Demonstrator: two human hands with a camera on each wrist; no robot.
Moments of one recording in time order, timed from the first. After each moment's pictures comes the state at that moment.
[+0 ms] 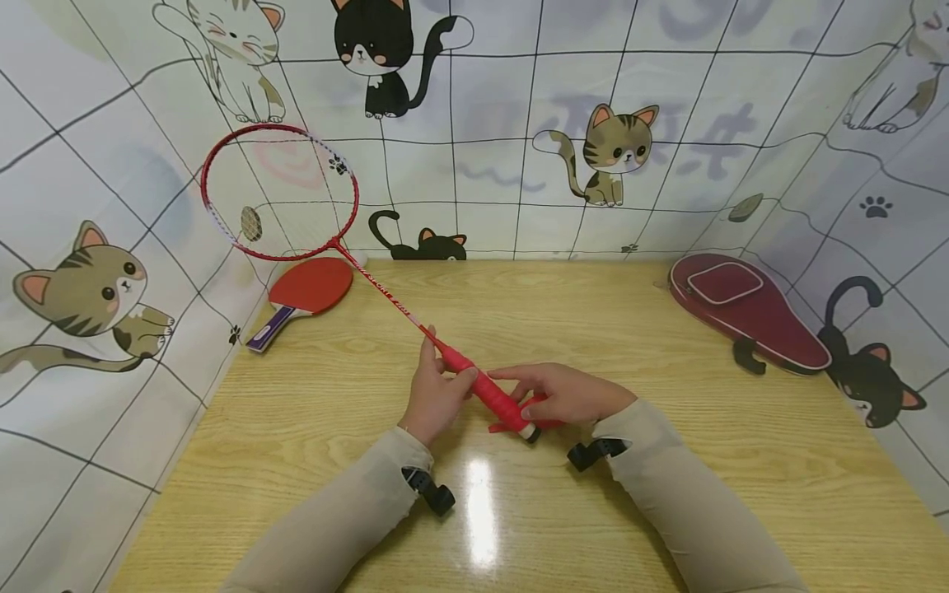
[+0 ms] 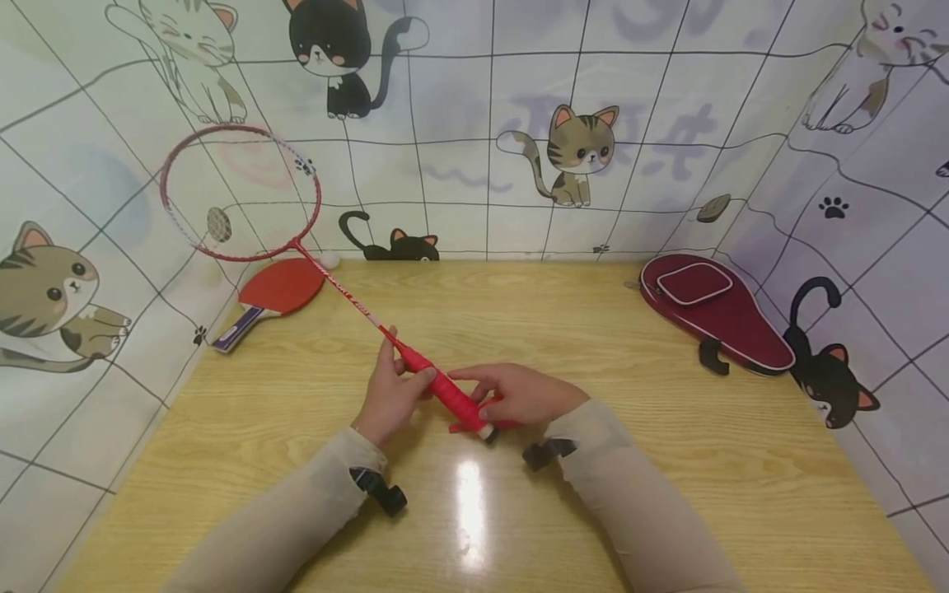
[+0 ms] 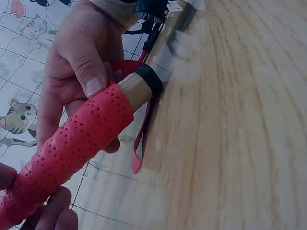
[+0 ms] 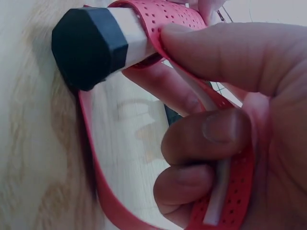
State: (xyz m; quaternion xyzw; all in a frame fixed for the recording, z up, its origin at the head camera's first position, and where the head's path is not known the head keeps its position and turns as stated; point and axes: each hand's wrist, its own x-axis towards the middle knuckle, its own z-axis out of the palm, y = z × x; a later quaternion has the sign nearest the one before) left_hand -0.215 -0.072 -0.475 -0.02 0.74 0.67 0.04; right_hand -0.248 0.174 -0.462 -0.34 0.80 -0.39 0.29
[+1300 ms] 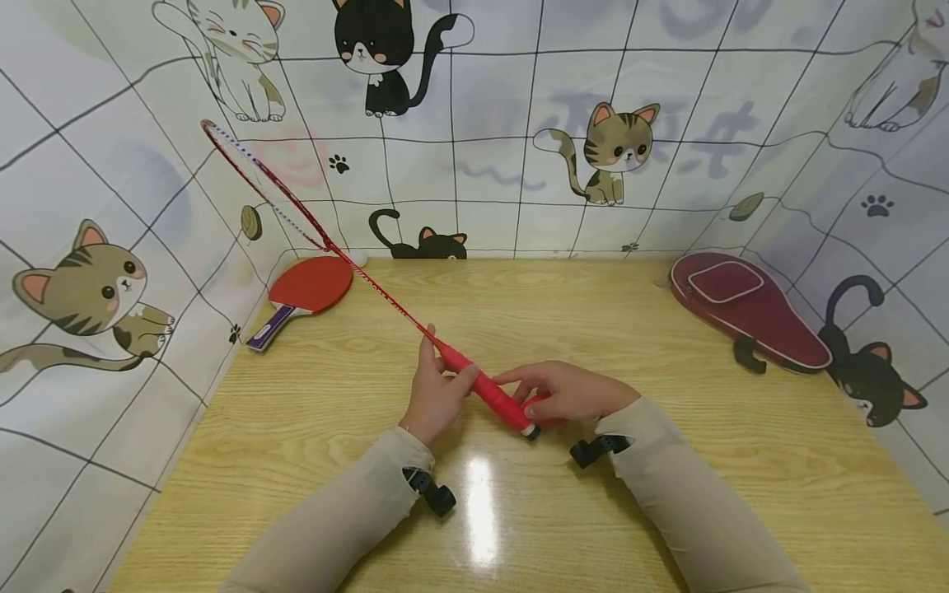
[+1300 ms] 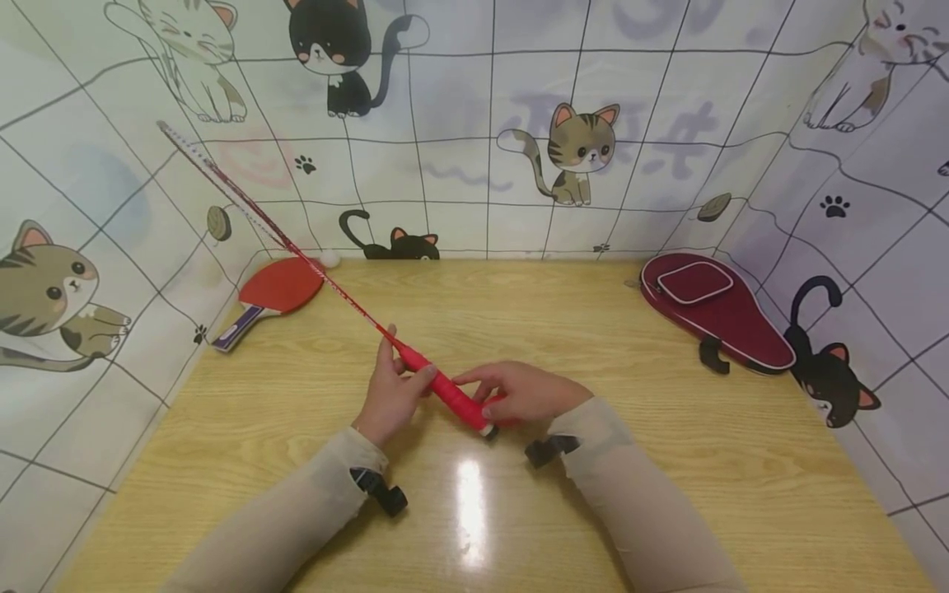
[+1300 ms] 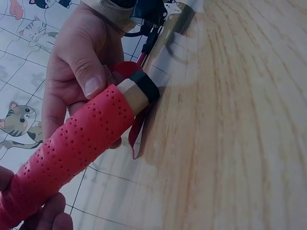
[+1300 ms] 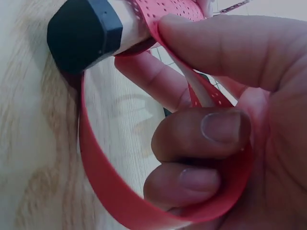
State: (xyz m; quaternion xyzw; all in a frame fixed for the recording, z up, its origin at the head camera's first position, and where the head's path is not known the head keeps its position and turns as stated) left_hand -0.215 -0.072 -0.479 -0.02 0.74 0.67 0.03; right_hand -0.250 0.179 -0.464 -0.31 0.80 -0.41 0.32
